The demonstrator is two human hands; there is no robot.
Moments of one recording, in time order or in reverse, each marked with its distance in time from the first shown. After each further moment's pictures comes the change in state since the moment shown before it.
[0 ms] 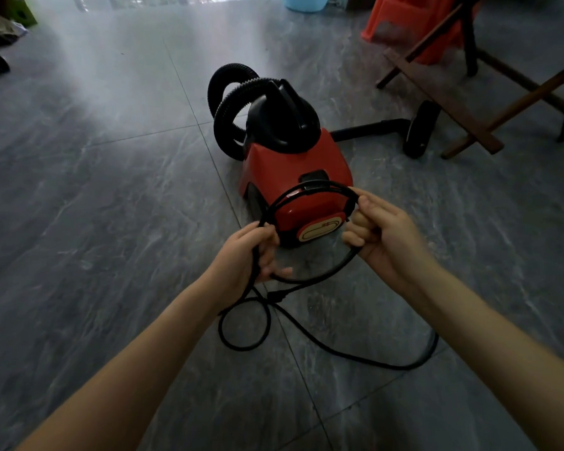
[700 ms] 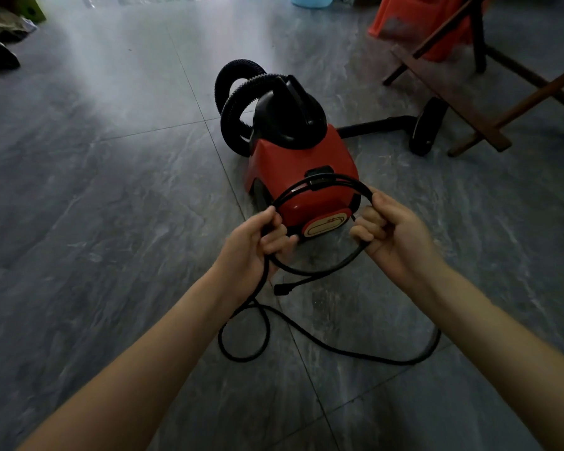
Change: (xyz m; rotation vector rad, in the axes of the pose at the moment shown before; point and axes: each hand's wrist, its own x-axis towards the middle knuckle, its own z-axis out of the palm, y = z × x) left_hand 0.000 0.002 0.010 -0.530 -0.081 -0.020; right_hand -0.001 0.004 -0.005 0.162 -0.014 0.028
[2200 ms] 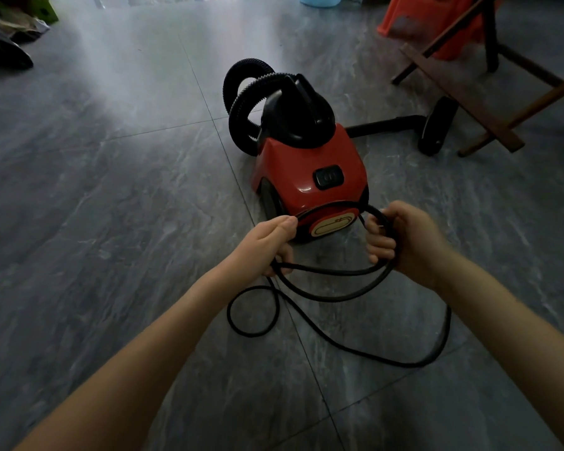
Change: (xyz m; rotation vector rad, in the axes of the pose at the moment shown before) left_hand -0.007 0.007 -0.002 1.132 -0.029 0.172; right_hand -0.002 -0.017 -0.007 -0.510 -0.011 0.266
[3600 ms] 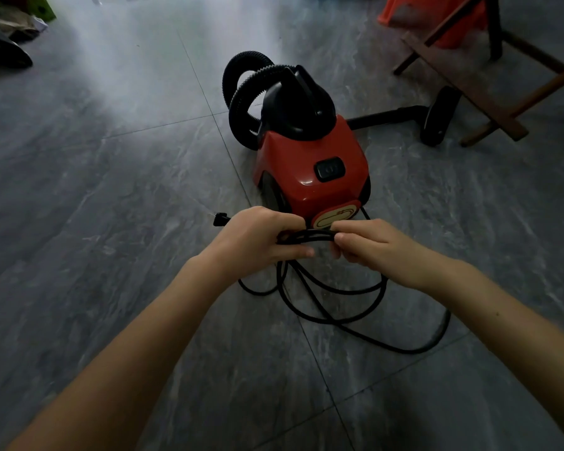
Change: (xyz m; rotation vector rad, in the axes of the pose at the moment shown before) left_hand -0.005 0.018 -0.019 0.960 -0.002 0.486; right_hand -0.011 0.012 0.023 -0.912 -0.254 -0.371
